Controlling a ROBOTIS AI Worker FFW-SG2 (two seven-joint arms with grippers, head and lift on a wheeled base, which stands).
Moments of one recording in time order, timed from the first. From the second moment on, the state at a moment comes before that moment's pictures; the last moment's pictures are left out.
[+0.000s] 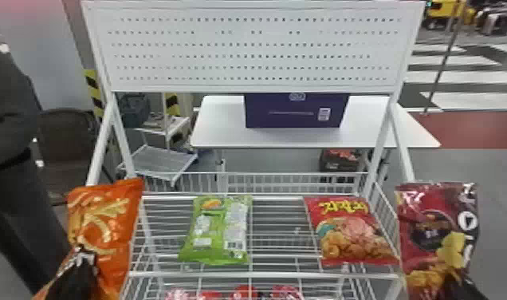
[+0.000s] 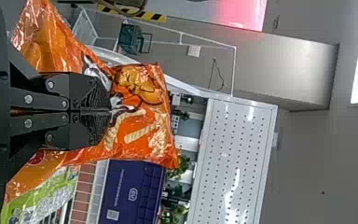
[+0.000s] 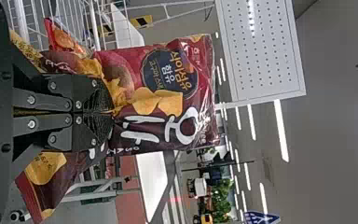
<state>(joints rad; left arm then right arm) 0.80 0.30 0.00 -2.19 0.36 -0.29 0.18 0.73 -0.17 -0.11 -2.08 -0.38 -0.22 0.05</state>
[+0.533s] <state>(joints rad) 0.80 0.29 0.00 -2.18 0.34 -0.29 0.18 0.73 -0.18 -0.10 -2.07 -0.38 -0.22 0.05</state>
